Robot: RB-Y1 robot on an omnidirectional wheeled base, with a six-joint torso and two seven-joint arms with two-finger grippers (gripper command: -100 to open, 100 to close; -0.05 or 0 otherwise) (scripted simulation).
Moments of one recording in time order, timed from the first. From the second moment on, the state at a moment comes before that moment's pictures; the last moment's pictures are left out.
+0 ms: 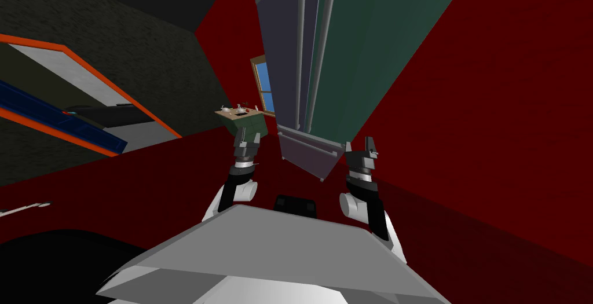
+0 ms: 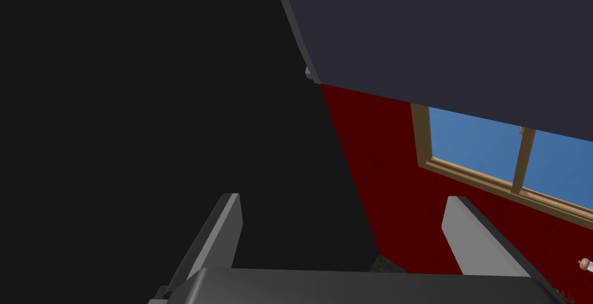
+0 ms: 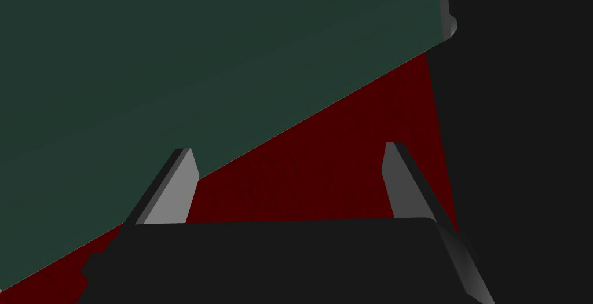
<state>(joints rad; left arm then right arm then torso) 0.49 0.03 -0.03 -2.30 -0.08 -0.52 0.16 0.46 -0.01 0.03 -2.31 0.02 -0.36 -0.17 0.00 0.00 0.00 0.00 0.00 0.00</state>
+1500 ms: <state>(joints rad) 0.49 0.03 -0.03 -2.30 -0.08 -0.52 0.16 0.41 -0.14 0.02 -2.23 0.04 -0.37 -0.12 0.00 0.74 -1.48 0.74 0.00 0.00</state>
